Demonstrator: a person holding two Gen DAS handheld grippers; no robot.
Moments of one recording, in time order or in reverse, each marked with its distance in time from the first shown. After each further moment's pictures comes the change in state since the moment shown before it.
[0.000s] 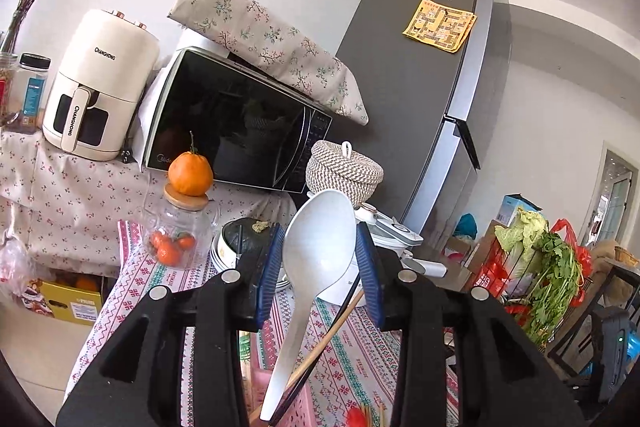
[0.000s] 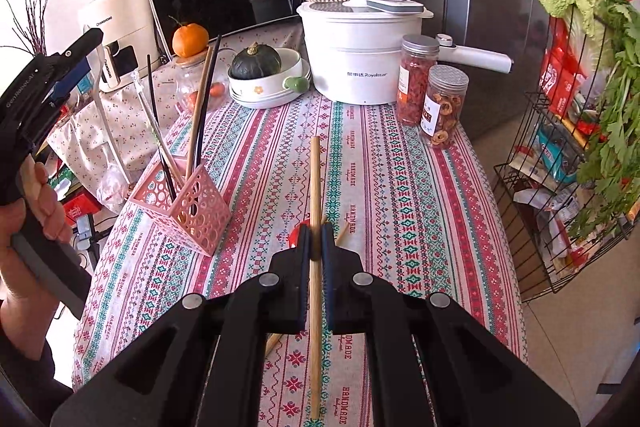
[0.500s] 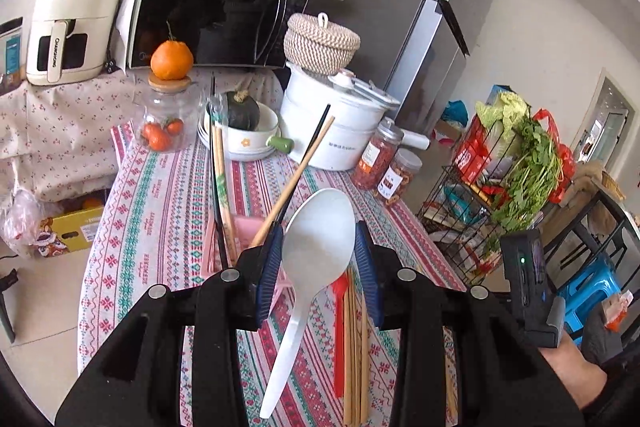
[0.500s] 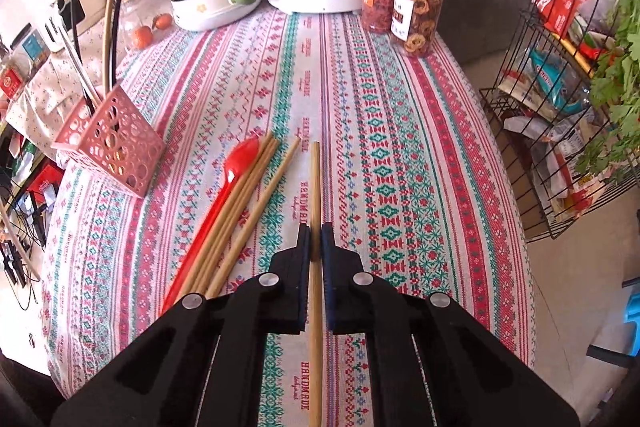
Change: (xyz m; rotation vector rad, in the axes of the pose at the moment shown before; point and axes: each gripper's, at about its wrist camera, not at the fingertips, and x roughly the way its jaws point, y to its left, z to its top) left arm -0.031 -0.028 -0.024 0.065 0.418 -0.034; right arm 0.053 -0.030 -0.035 0.054 0.219 -0.089
